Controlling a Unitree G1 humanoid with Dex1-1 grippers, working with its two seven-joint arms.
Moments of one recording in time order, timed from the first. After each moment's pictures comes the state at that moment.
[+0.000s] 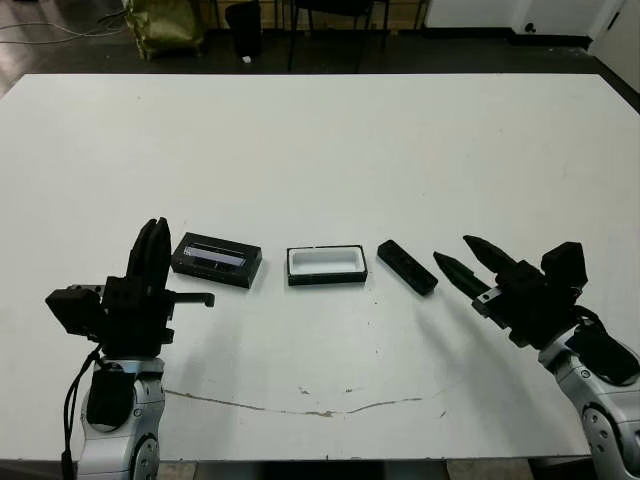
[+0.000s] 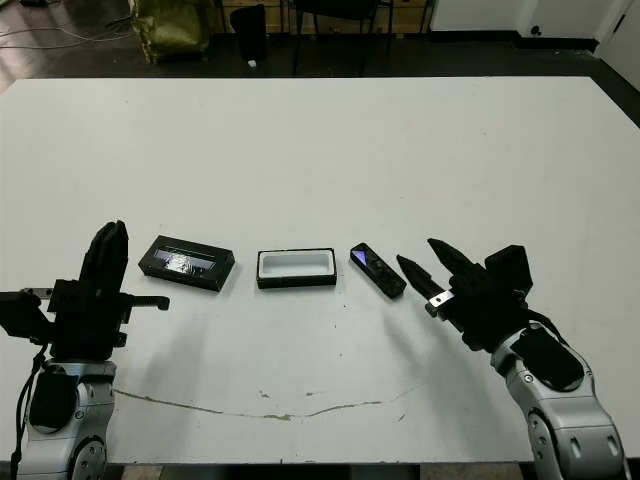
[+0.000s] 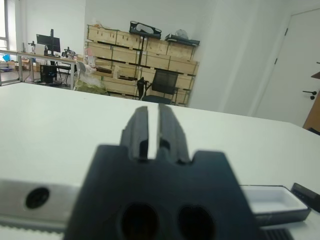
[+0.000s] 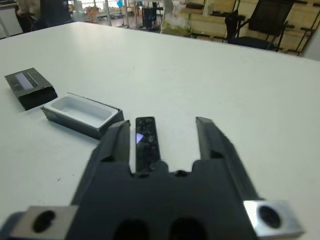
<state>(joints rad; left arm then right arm) 0.19 0.09 0.08 -0.31 -0.25 -0.18 -0.14 0.06 -0.48 -0.08 -0.35 0.36 0.37 0.49</state>
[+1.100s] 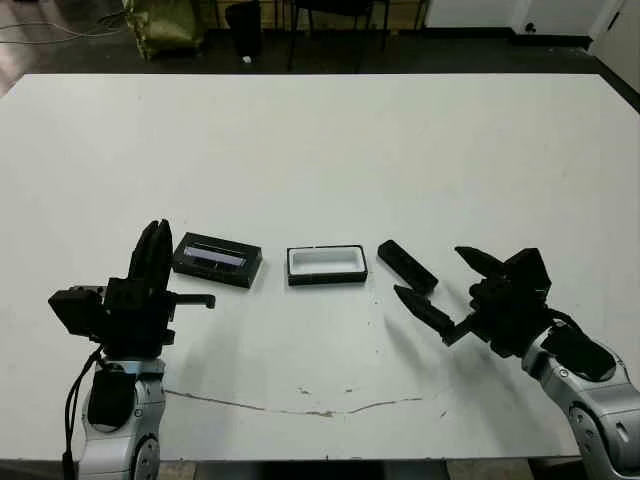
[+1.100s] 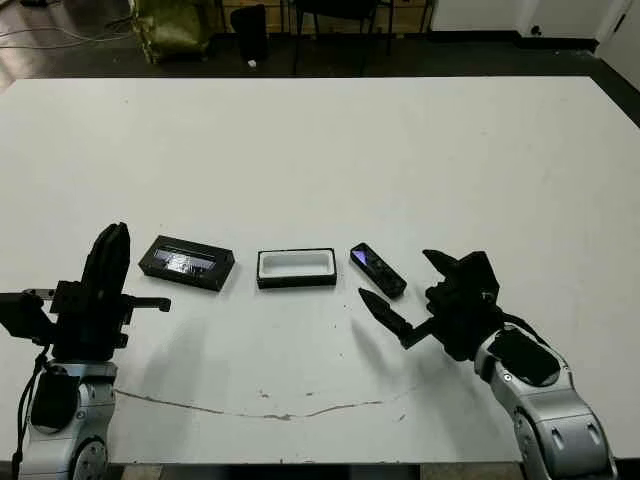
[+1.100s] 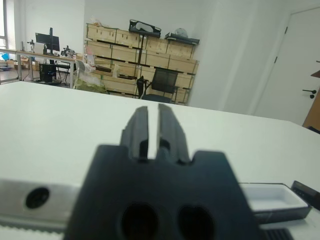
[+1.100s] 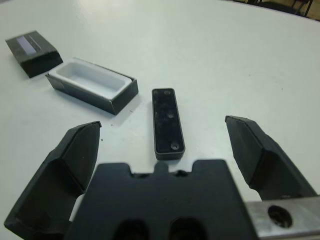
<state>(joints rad) 0.19 0.09 0.08 -0.30 -0.24 -0.18 -0.13 0.03 -0.51 0.01 -0.39 0.29 0.56 0.48</state>
